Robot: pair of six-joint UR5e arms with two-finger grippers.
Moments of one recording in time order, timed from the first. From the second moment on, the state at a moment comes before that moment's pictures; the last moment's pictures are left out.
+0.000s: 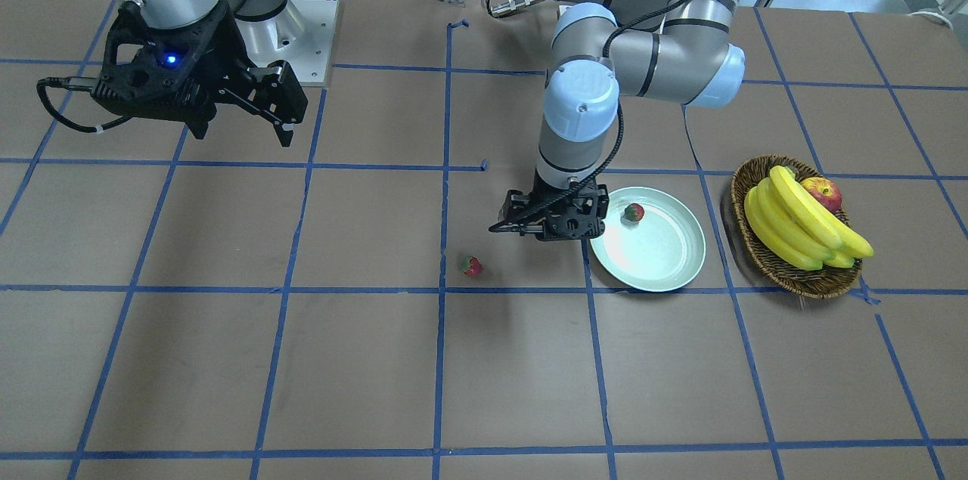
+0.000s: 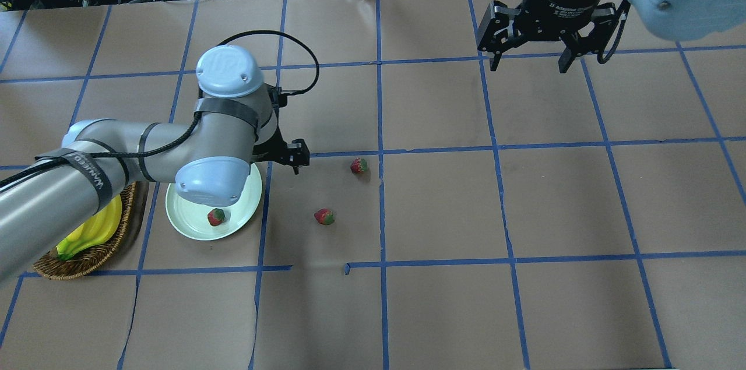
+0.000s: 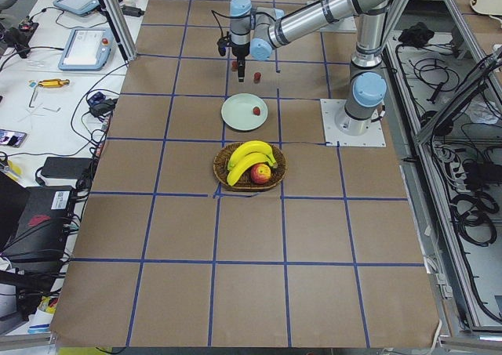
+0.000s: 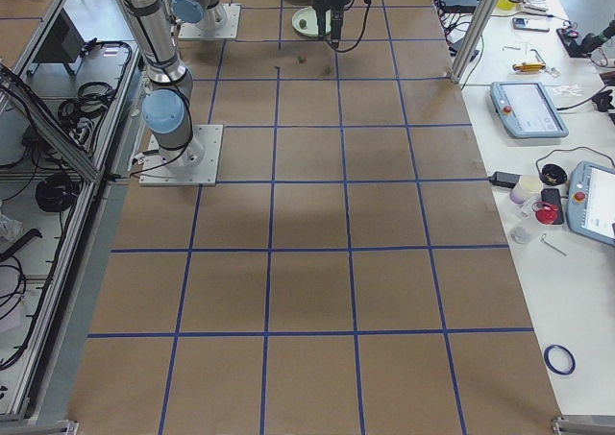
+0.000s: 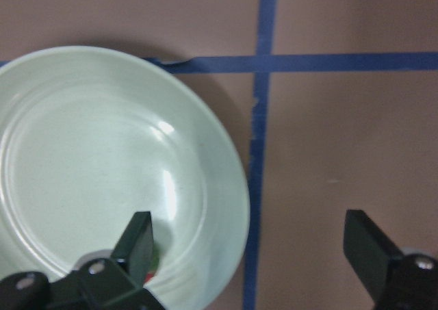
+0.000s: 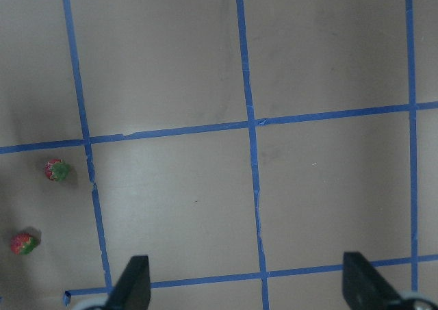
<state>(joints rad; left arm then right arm) -1.79 -1.83 -1.97 -0.93 1.62 -0.28 1.63 -1.53 1.50 -1.57 -1.57 0.15</state>
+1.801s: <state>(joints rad) -1.69 -1.85 -1.96 -1.04 1.65 -0.20 1.63 -1.53 1.50 -1.57 -1.57 0.15</state>
